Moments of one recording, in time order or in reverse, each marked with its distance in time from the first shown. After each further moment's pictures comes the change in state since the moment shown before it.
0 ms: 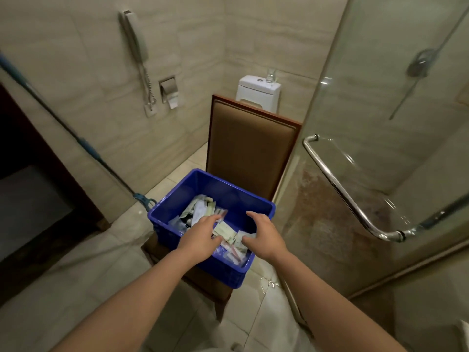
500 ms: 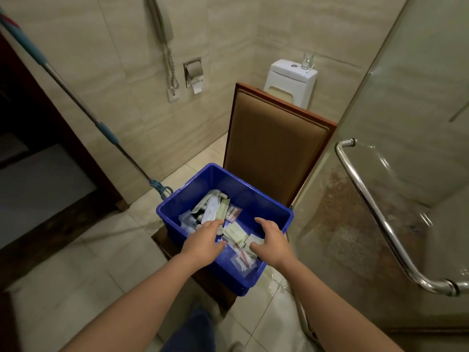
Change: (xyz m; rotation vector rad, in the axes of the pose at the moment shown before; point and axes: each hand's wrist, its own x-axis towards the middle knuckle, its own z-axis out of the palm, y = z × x) left_hand 0.049 -0.020 0.019 -0.019 -0.019 -0.158; right_hand 0.070 0.025 0.003 -0.018 -0.175 0.009
